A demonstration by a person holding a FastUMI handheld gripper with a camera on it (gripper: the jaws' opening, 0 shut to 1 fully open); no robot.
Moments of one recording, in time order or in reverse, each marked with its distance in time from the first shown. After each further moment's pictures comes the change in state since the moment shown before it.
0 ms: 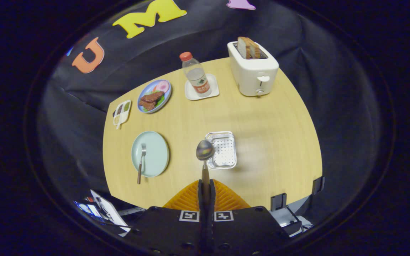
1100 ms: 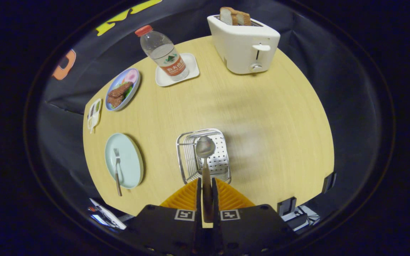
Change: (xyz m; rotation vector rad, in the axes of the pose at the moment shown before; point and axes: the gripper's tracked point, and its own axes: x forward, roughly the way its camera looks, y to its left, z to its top) arm 0.107 -0.015 0.002 0.070 0.100 -0.074
